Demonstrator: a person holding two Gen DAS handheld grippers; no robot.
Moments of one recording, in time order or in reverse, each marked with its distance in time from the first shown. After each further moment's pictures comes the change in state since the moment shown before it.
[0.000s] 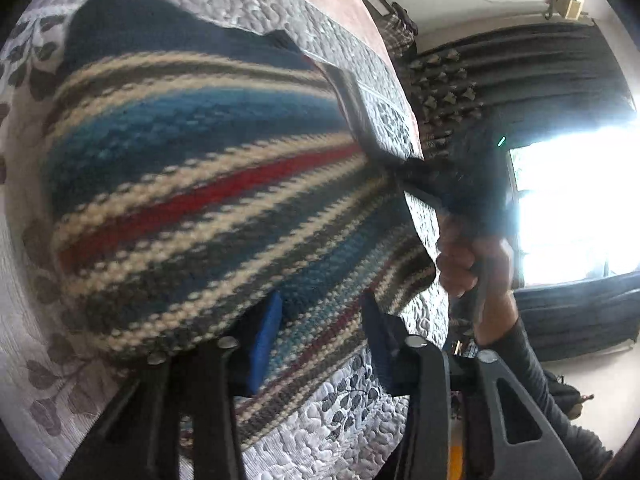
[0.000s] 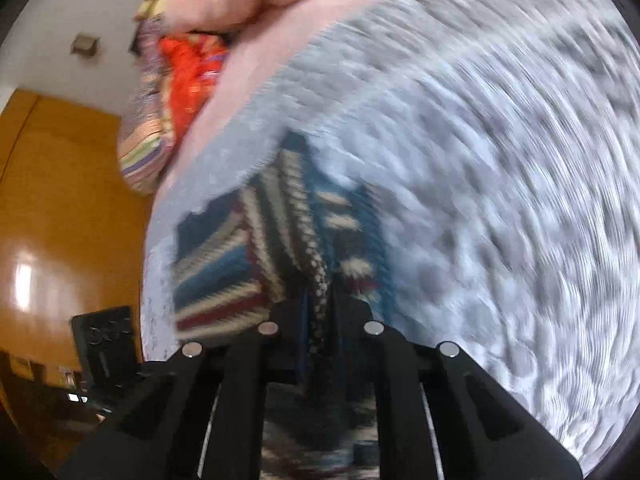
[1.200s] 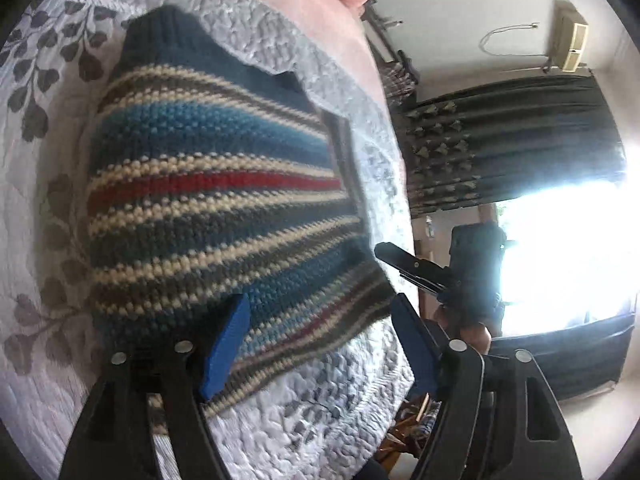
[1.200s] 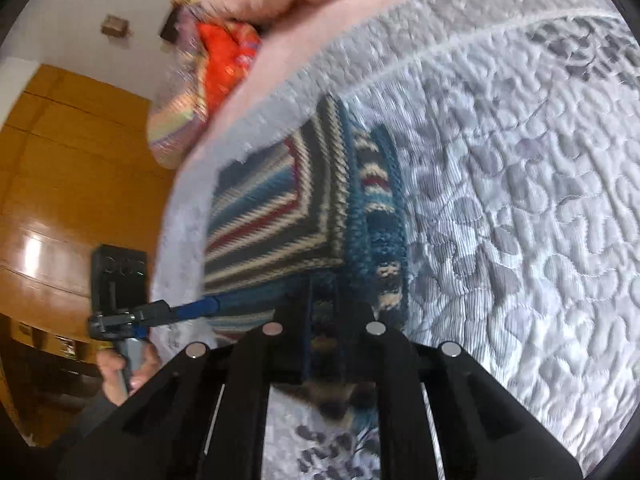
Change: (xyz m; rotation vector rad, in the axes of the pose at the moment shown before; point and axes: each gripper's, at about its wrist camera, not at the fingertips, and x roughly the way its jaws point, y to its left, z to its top) left arm -0.027 -0.009 -0.040 -0.100 -0.162 -0.077; right arm -0.053 0.020 -0.066 -0.076 -0.010 0.074
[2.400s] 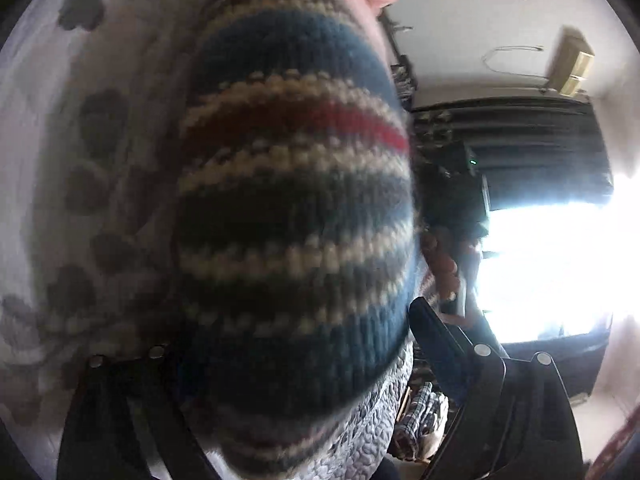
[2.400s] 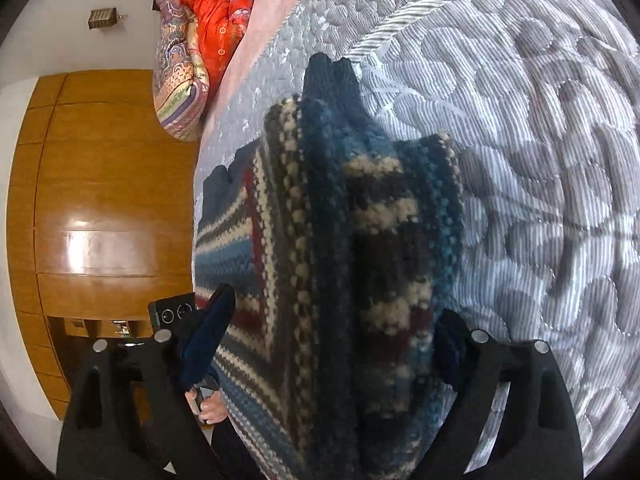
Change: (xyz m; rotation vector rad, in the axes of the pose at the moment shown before) left arm 0.013 0.098 -0.013 -0.107 0.027 -0.078; right arm 0.127 -0.020 0.091 0.079 0.267 0.176
